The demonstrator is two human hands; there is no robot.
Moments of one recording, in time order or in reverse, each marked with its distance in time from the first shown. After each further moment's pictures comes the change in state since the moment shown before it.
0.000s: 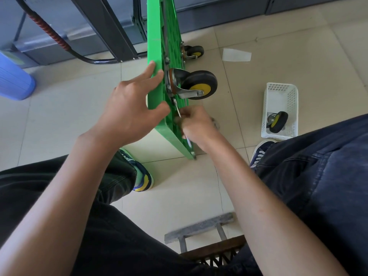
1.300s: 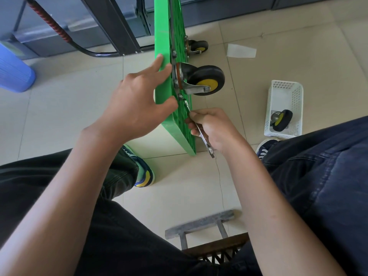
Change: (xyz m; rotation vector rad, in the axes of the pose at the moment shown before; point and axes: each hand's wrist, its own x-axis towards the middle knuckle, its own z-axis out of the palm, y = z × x) left_hand 0.000 0.001 -0.004 0.029 -0.032 0.023; right_hand -0.004 0.006 -0.019 0.438 -0.012 0.201
